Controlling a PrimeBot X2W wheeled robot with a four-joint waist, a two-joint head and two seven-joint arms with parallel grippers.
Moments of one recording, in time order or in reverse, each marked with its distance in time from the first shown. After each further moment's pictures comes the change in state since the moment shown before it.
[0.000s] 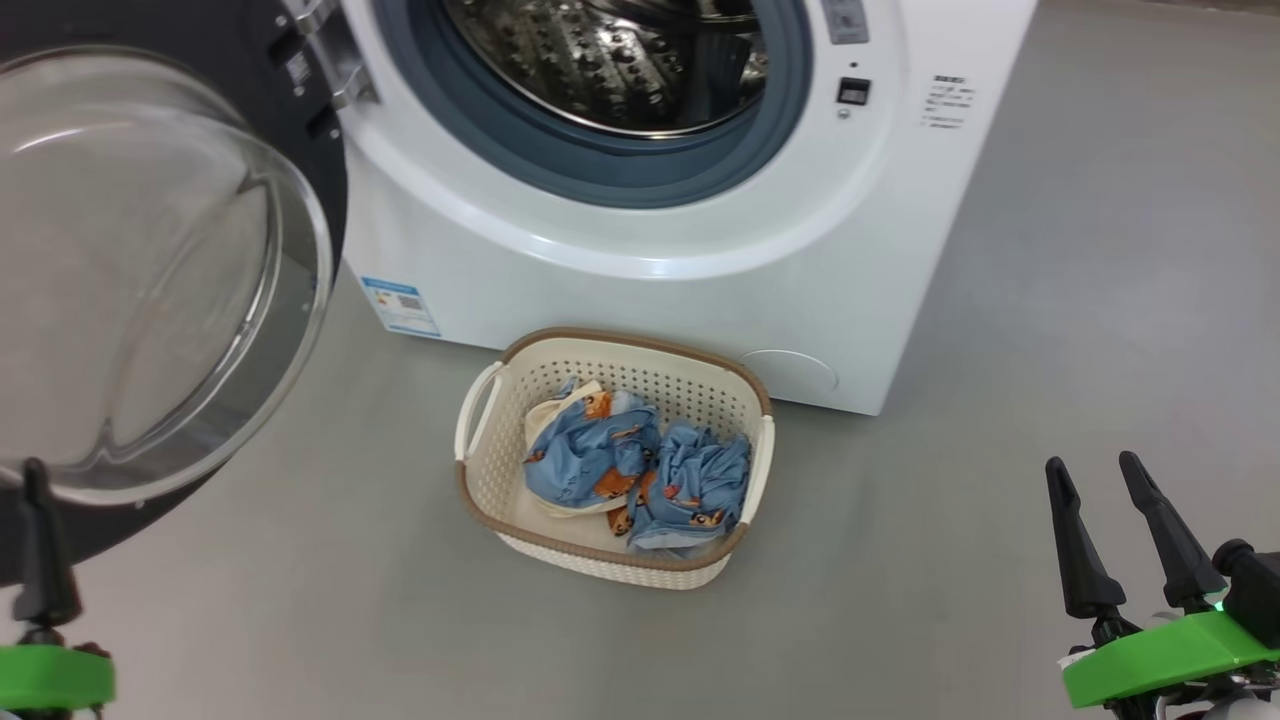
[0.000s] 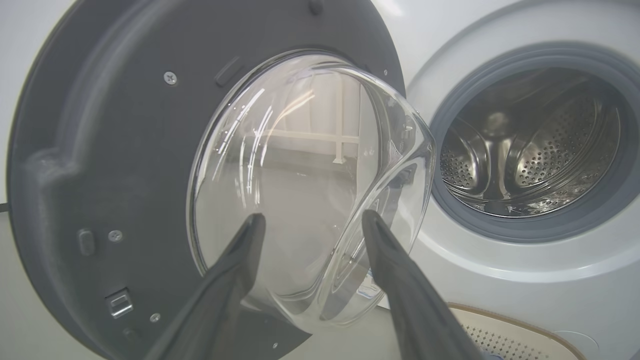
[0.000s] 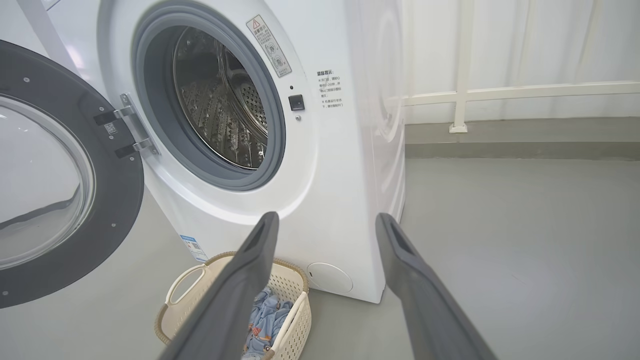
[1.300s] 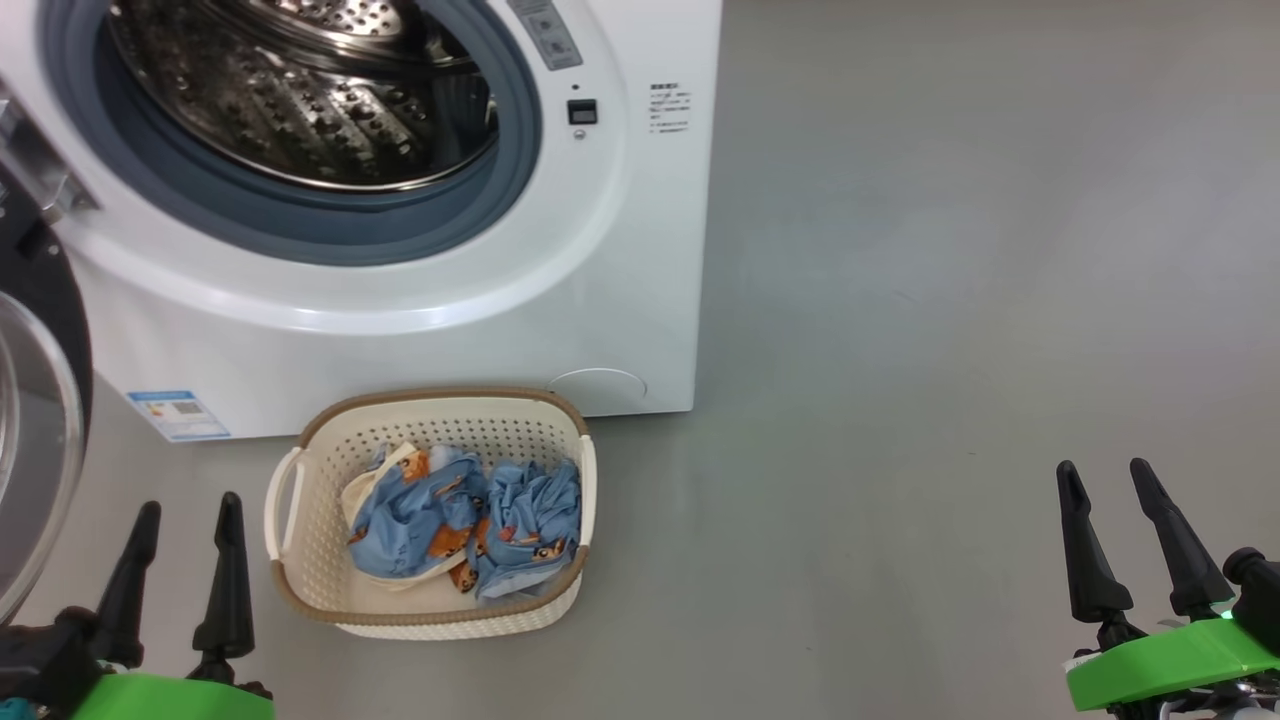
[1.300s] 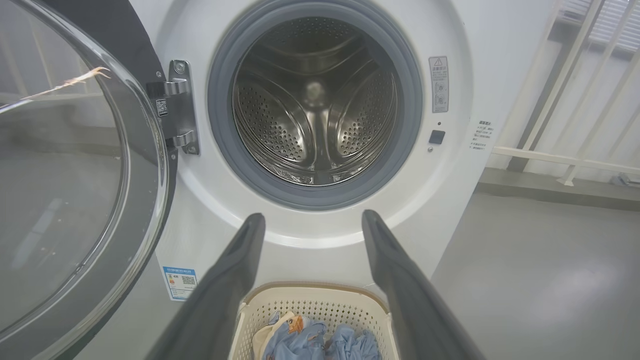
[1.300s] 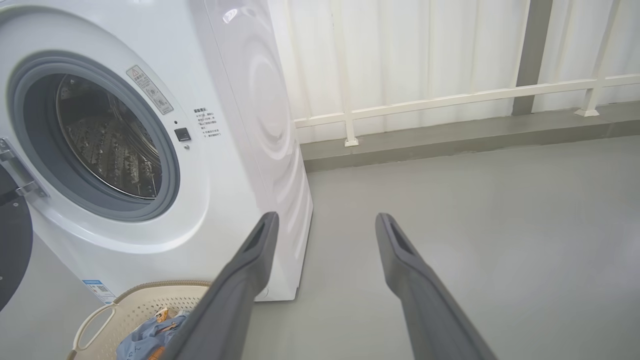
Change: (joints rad) left arm 0.091 -0.063 -0.219 -0.097 -0.066 0.000 0.000; right arm 0.017 0.026 -0.032 -0.009 0.000 0.000 0.000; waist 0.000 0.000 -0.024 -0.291
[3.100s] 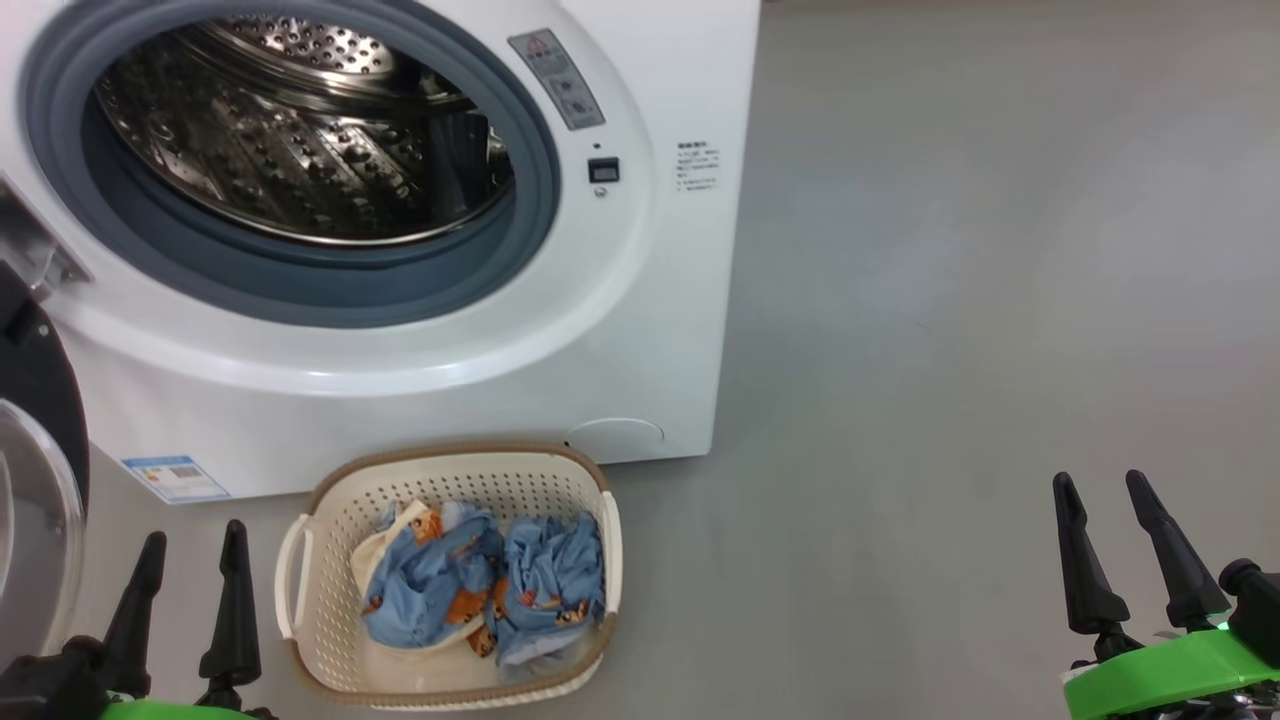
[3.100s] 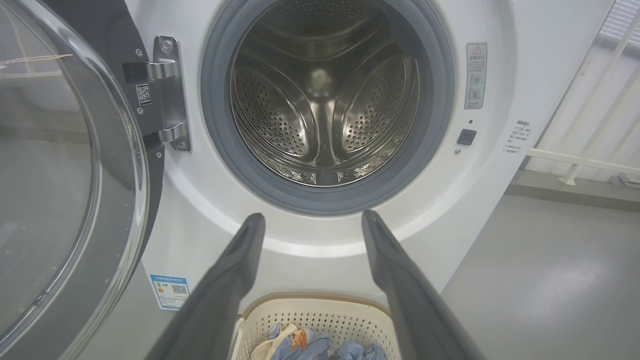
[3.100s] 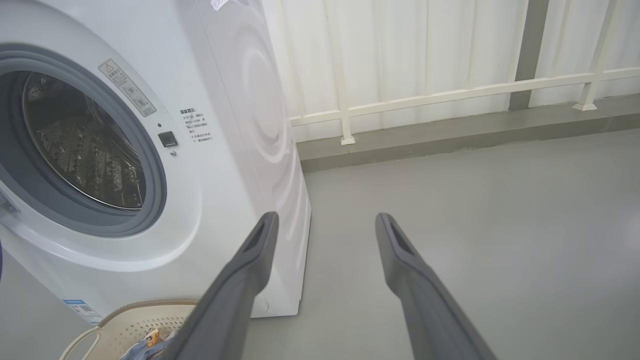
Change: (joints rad) left arm 0.056 -0.008 -0.018 -0.031 -0.026 0.000 0.000; right arm 0.018 0.006 0.001 -0.004 0.000 0.000 0.000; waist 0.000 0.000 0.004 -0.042
